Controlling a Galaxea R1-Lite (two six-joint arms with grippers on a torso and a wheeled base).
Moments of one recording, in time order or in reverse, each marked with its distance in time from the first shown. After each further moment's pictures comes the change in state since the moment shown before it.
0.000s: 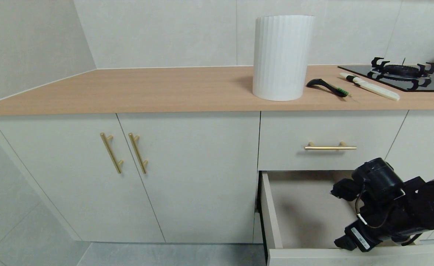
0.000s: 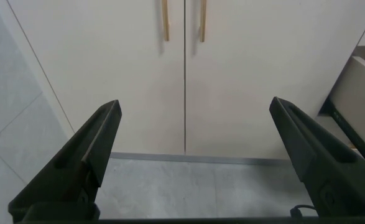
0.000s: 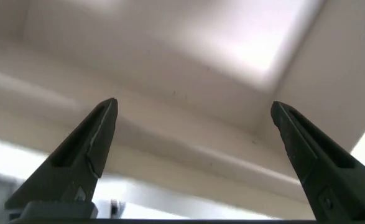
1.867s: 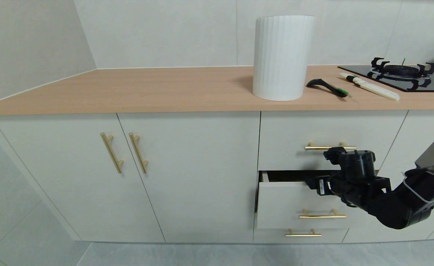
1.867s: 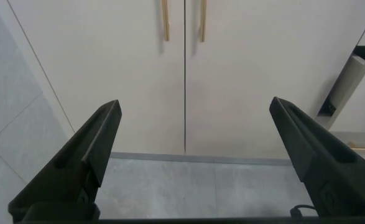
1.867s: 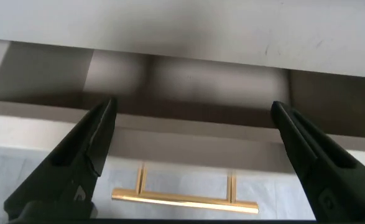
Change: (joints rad) left arm 0.000 0.000 0.000 0.000 0.000 0.000; right arm -0.092 0.364 -0.001 -0.990 -0.049 0.201
